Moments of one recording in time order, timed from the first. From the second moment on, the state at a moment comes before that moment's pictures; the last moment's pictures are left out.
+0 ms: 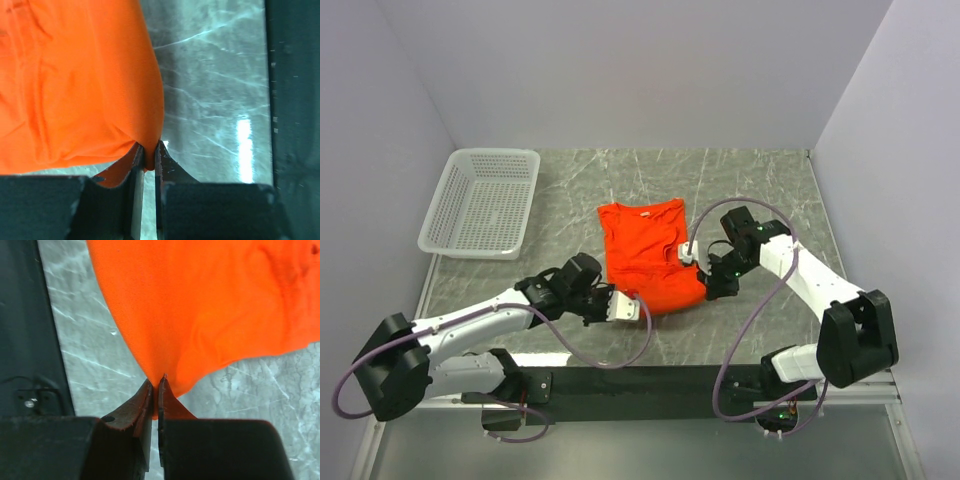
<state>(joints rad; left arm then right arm) -0.86 1.15 0.62 -0.30 0.42 0.72 0.34 1.36 0.94 -1.00 -0.58 -1.07</state>
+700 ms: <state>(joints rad) -0.48 1.54 1.01 -0.20 0.50 0.69 0.28 1.89 1.67 -0.94 -0.57 -0.70</state>
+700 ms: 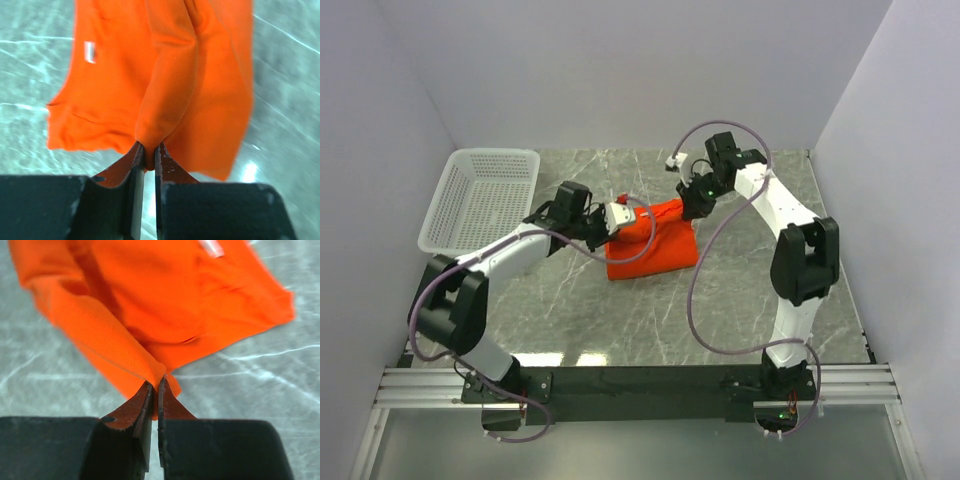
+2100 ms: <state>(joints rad) -0.40 1.90 1.23 -0.03 0.16 0.42 0.31 2.24 1.90 -0.65 -0.30 -0.23</state>
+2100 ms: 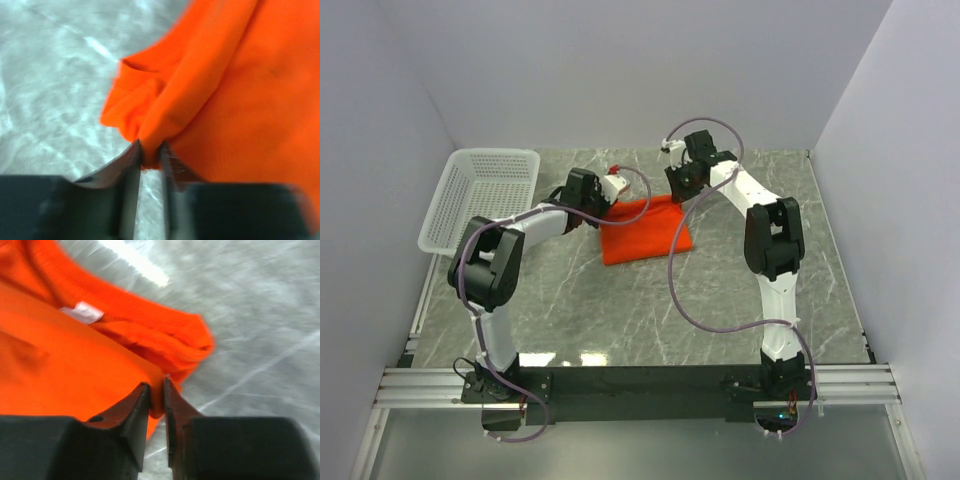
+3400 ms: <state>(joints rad) -0.35 2.13 1.54 -0.27 0.15 -0.22 0.32 2.42 2.12 -0.71 -0.10 -0.05</state>
